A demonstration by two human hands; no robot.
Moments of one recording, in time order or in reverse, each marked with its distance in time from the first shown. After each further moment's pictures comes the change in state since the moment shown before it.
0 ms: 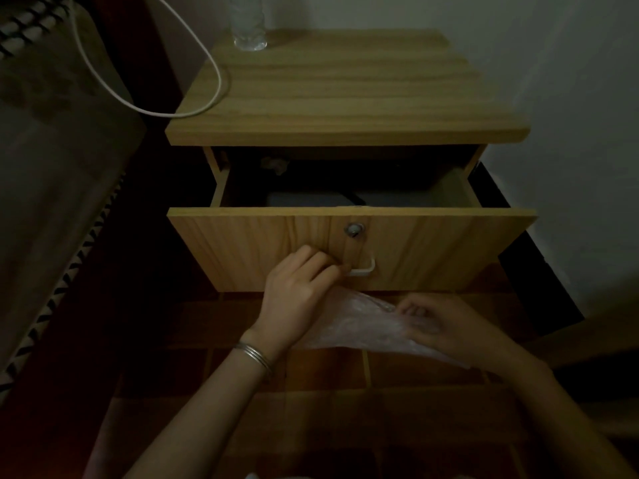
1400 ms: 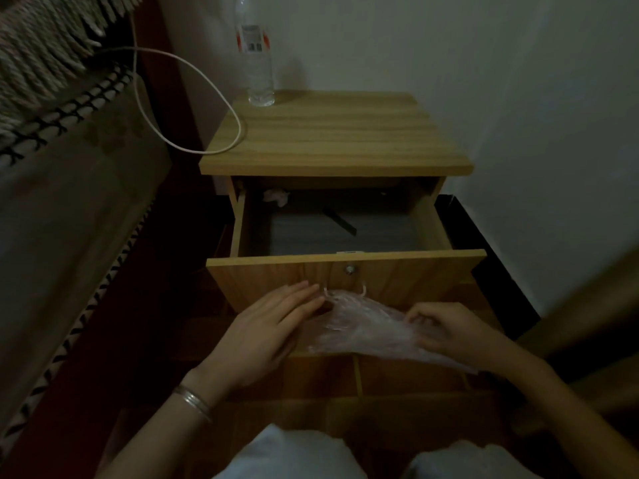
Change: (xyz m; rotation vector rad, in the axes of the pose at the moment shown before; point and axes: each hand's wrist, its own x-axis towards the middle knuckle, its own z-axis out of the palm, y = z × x) left_hand -0.050 0.009 -0.082 -0.009 -0.498 0.045; right_hand -0.053 -0.030 -0.022 -0.076 0.028 0.032
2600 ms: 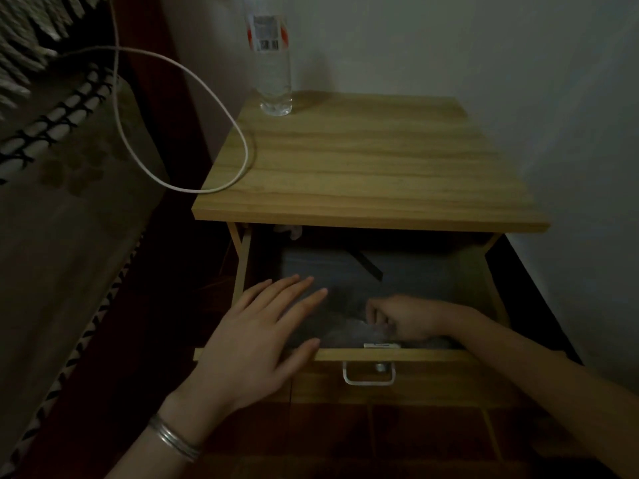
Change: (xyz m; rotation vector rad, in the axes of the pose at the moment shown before) left_hand 0.072 -0.063 -0.039 -0.022 -0.003 -0.210; right_hand 0.197 -0.002 -0.025 -0.216 -0.542 0.049
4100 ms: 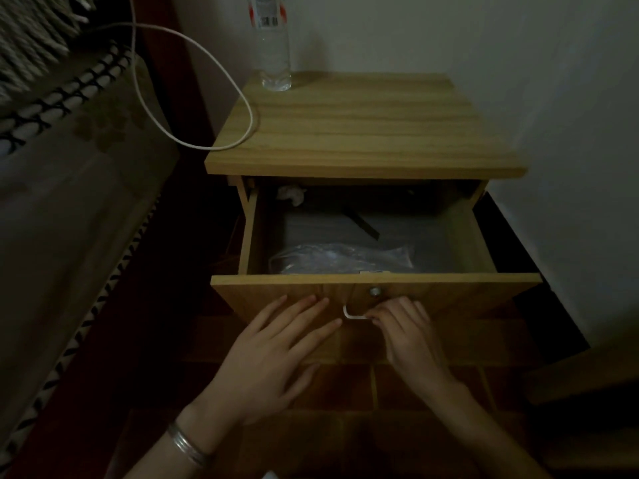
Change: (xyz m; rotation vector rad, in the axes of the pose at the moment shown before) left_hand -0.078 0.038 0.041 0.140 -0.082 0.157; right_hand -0.041 -0.025 0.149 -0.269 1.165 -0.148
